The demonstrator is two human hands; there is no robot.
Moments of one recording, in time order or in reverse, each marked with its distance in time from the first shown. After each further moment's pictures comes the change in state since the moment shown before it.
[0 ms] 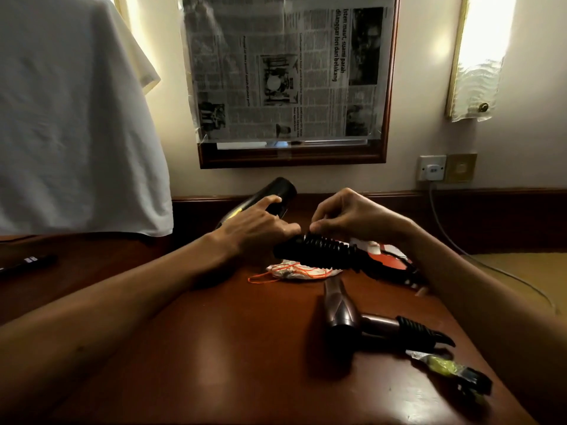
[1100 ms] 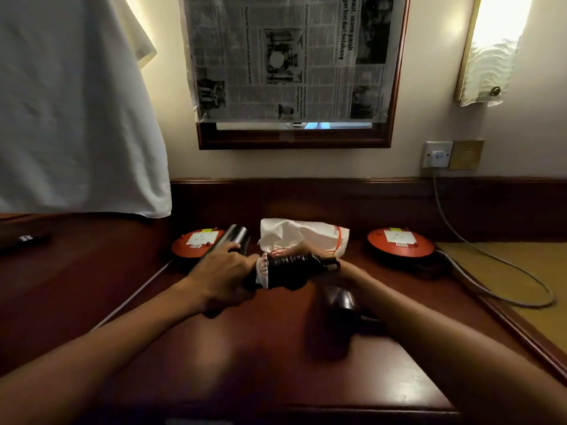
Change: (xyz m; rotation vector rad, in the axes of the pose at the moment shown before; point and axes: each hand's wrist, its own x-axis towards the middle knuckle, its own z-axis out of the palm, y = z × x) left_hand -0.072 0.033 0.076 -0.149 -0.066 -0.345; right_hand 0.019 0.085 0.112 -0.345 0.207 0.773
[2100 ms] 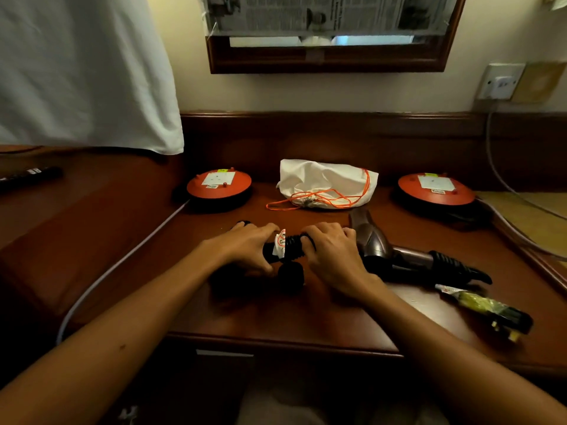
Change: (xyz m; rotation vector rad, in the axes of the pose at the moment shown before) left_hand -0.003 -0.013 0.080 -0.459 -0.527 -0.249; right_hand -0.045 0.014 0.090 -0.180 0.225 -0.510
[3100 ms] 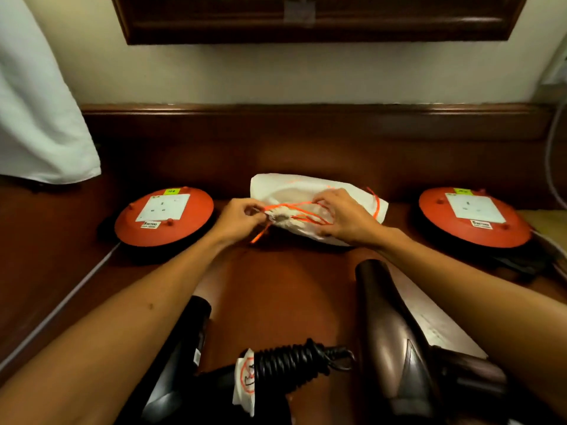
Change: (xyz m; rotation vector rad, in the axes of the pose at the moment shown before) left_hand 0.255 -0.085 -0.004 -0.788 0.446 -0.114; right_hand 0.225 0.185 0.079 0.215 -0.263 -0.047
